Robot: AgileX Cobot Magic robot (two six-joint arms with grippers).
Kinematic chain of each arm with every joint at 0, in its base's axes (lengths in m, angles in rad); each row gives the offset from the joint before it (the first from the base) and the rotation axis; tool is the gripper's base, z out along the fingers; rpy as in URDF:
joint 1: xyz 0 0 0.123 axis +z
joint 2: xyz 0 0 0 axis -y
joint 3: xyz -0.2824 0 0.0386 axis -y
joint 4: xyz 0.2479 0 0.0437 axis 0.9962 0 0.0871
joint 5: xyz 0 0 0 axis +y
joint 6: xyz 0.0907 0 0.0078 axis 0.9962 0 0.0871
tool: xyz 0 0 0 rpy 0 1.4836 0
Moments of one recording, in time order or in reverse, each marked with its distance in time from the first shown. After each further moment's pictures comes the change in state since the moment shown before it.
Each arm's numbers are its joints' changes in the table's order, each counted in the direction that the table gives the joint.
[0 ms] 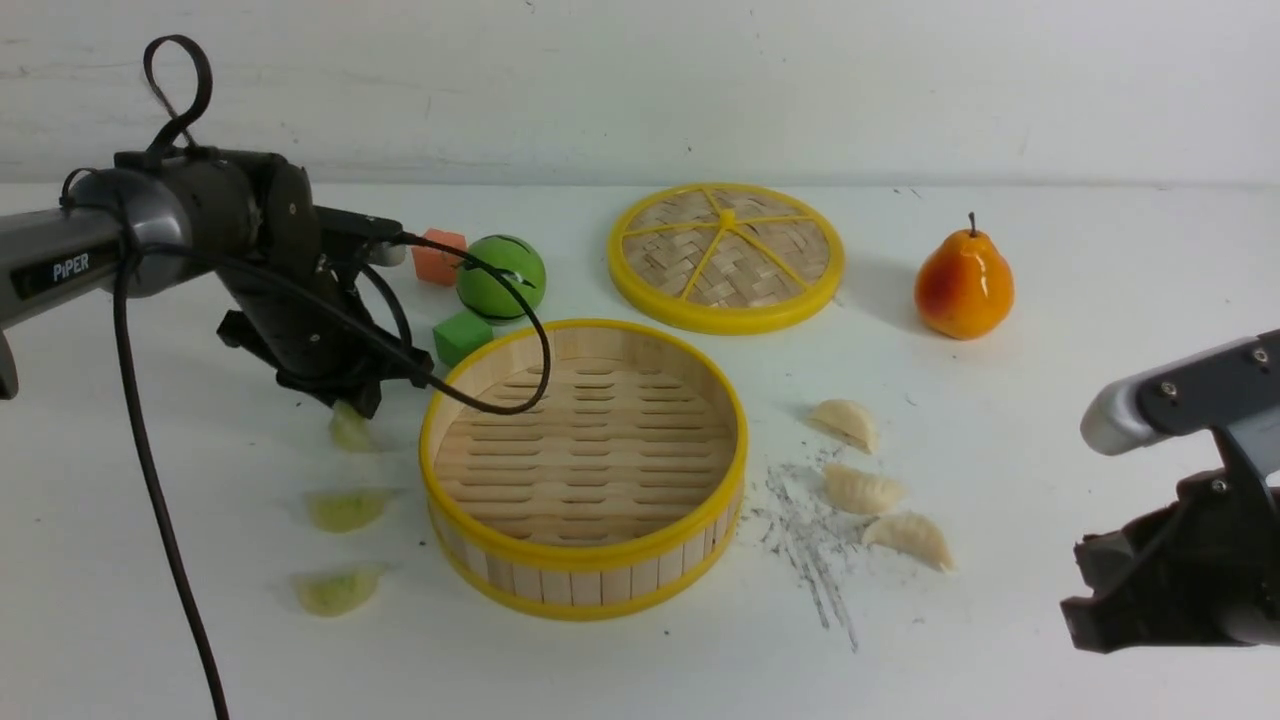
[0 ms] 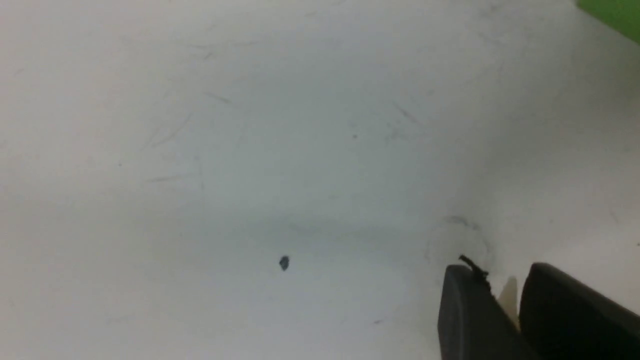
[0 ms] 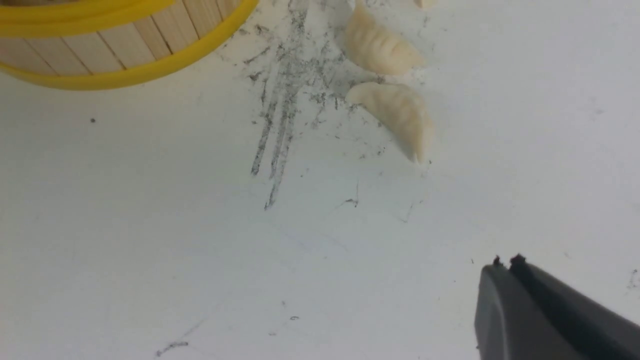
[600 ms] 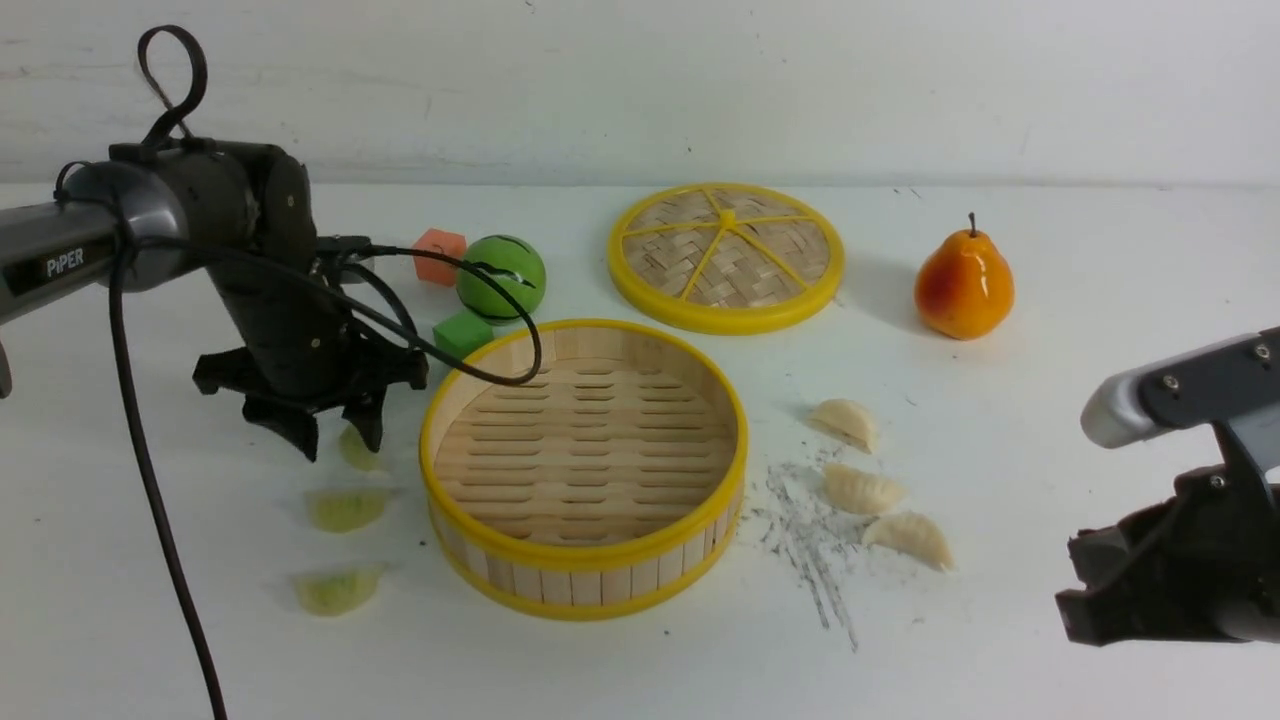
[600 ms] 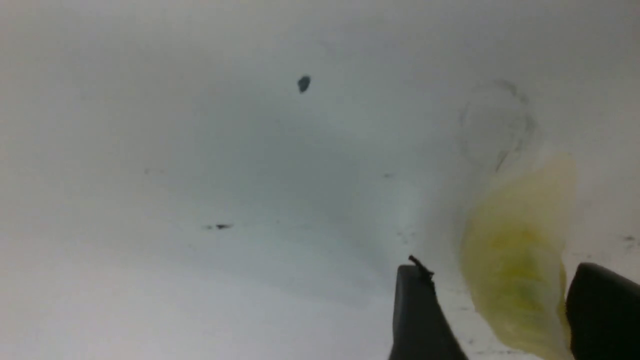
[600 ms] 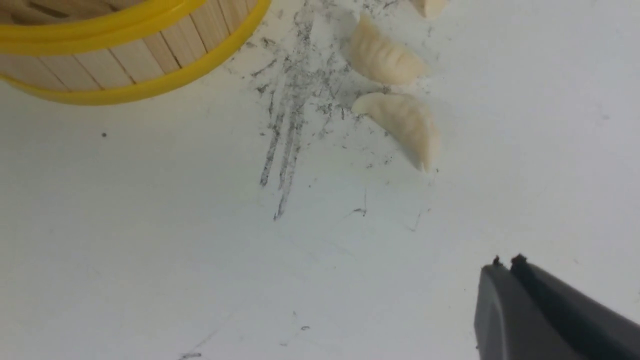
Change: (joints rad) right arm 0.000 0.000 0.000 0.028 -0.011 0.000; left arm 0.000 0.007 0.004 0.006 0.163 -0.294
